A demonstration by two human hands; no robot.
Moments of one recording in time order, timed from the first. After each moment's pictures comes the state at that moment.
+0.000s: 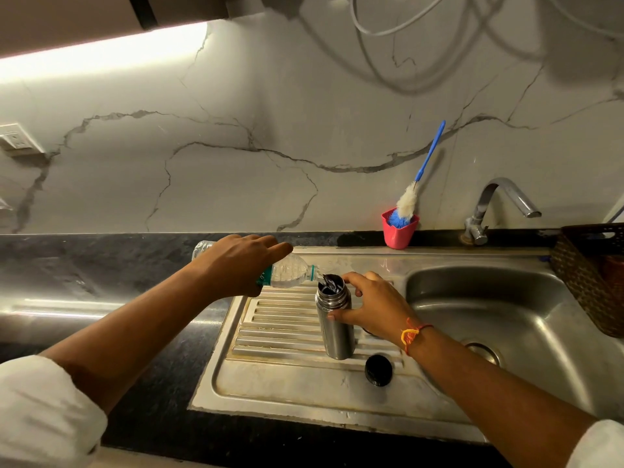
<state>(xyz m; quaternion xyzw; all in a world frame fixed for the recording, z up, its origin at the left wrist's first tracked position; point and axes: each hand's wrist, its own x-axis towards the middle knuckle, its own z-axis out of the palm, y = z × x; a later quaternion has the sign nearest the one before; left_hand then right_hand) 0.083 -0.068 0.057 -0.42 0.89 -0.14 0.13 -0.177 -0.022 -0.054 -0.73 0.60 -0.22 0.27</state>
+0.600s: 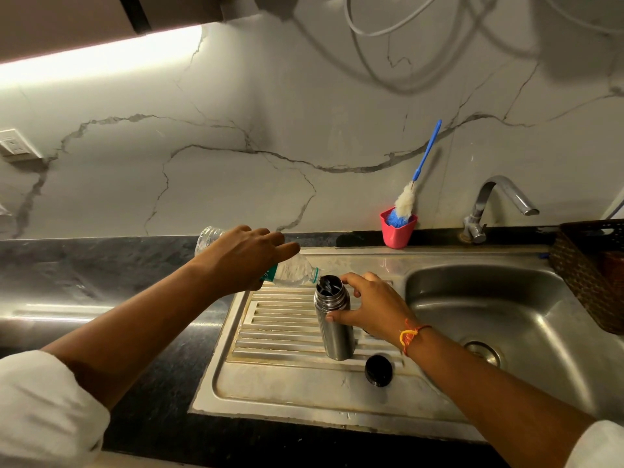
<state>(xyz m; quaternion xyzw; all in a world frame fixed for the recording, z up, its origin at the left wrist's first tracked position) 0.072 -0.073 0.065 -0.37 0.89 -0.24 0.16 -0.177 -0.023 -0.054 -0.73 0.60 -0.21 0.27</state>
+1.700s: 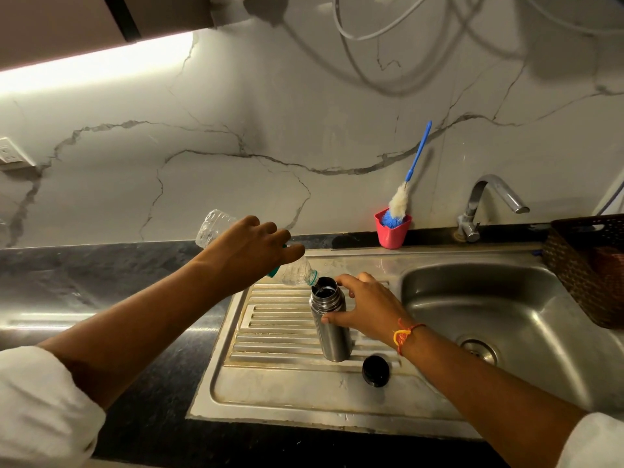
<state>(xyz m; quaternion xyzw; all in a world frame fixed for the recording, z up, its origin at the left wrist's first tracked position) 0.052 -0.070 0.076 -0.29 0.86 -0.35 0.22 -0.175 -0.022 -0.053 -0.73 0.61 -0.19 0.26</state>
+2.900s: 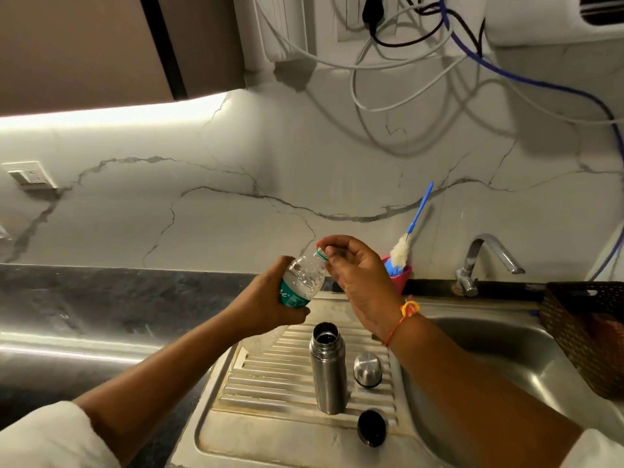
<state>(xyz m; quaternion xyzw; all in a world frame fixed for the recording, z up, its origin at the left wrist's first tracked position) 0.047 -0.068 0.045 -0.51 0.79 0.23 -0.24 -0.148 -0.055 0.063 -0.48 0.39 -0.60 0.52</state>
